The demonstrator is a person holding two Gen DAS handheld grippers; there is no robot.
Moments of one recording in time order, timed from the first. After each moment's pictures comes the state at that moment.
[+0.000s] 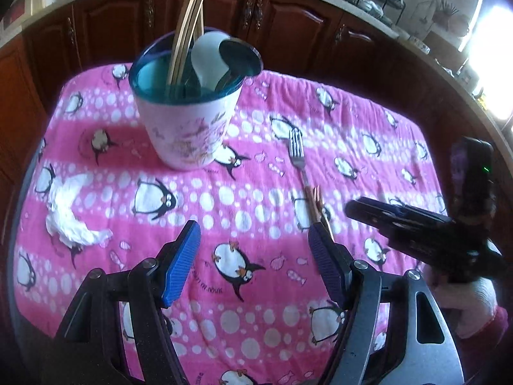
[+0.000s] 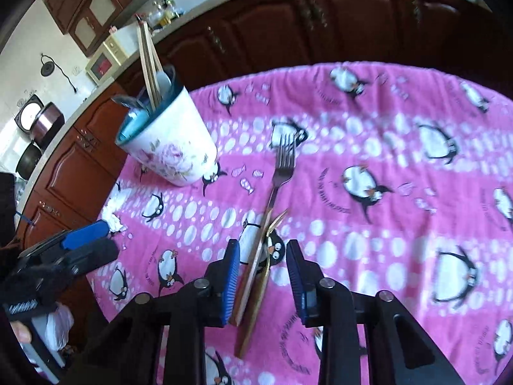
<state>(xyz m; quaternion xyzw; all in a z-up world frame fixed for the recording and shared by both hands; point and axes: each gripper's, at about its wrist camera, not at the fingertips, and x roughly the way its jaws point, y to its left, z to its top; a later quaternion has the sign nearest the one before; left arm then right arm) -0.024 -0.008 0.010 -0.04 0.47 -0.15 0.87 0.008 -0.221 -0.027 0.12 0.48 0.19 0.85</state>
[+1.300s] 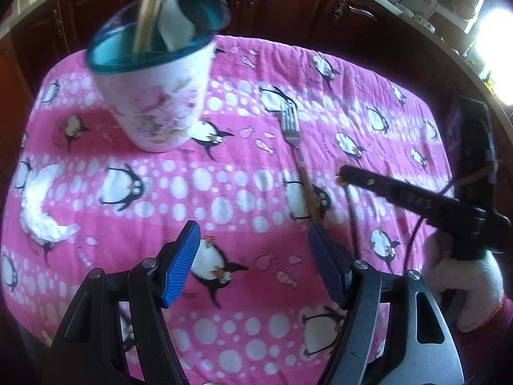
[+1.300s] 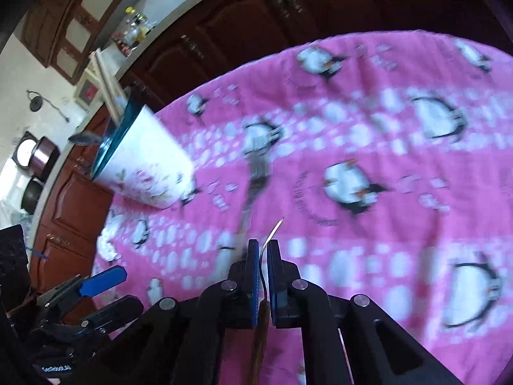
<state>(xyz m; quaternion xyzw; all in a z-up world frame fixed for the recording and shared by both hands) -0.004 -0.043 -0.021 -0.02 0.51 -0.15 0.85 0.034 -0.256 -0.048 0.19 0.48 0.17 0.84</state>
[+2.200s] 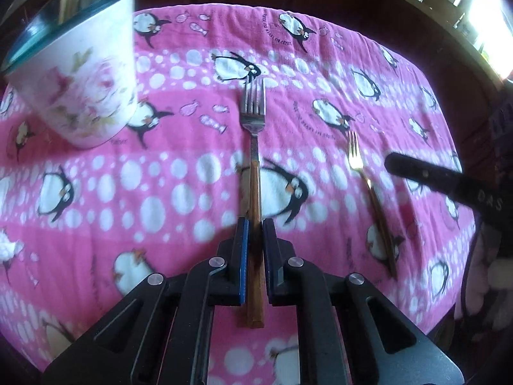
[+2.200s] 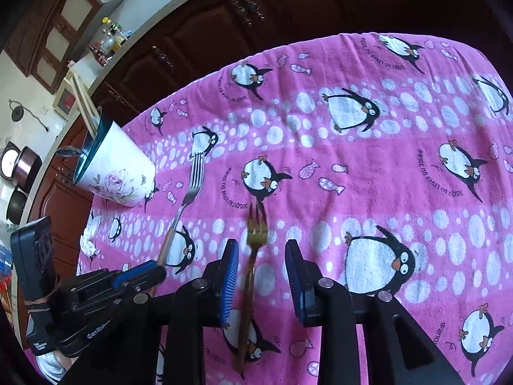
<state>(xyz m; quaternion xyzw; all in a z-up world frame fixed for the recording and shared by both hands) 0.007 -0.083 -0.060 0.02 0.54 -0.19 0.82 0.009 -0.311 -0.045 0.18 0.49 0.13 0.84</state>
